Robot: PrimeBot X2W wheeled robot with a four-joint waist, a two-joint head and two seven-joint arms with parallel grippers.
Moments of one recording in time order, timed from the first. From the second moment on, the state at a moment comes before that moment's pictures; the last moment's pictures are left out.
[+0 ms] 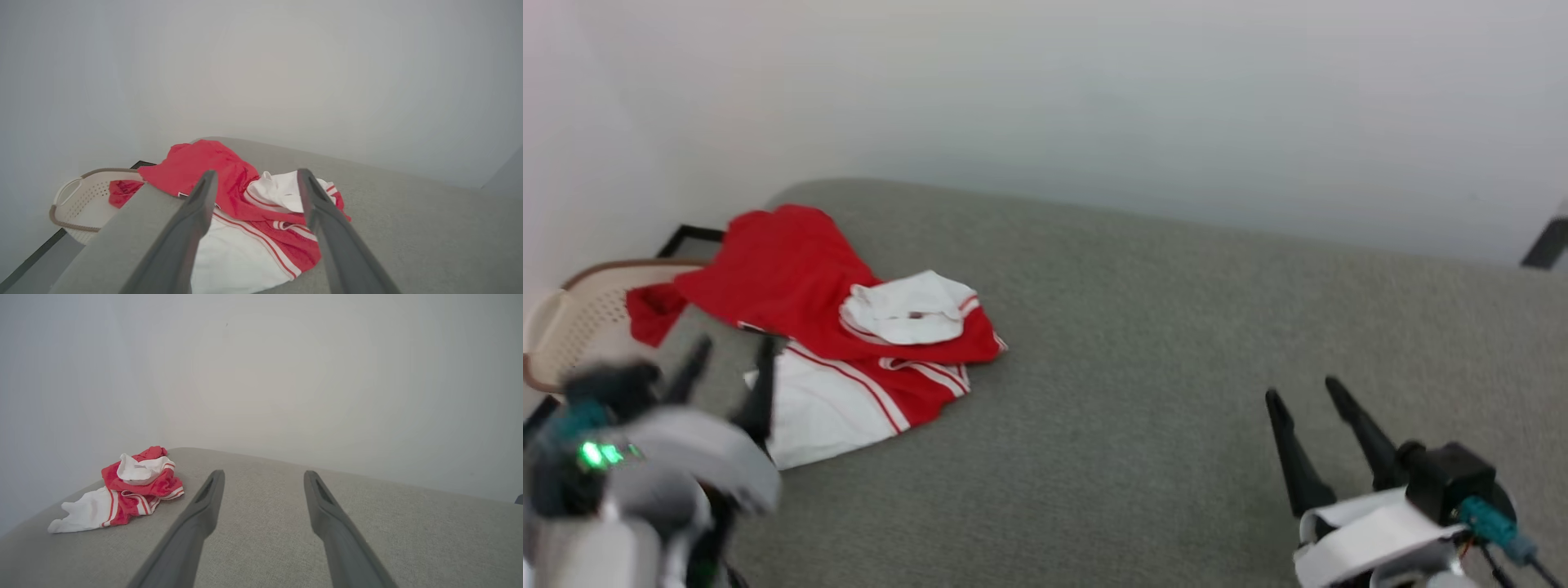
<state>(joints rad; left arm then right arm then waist) -0.16 0.24 0.10 0.09 -0.37 -0.11 0.14 -0.09 -0.11 0.18 0.17 0.26 0.13 -0.21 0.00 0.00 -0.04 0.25</state>
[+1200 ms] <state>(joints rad) -0.70 0.48 0.09 0.53 -0.55 -0.02 0.91 -0.30 -0.17 0.19 0.08 0.30 0.13 -0.22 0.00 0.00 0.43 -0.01</state>
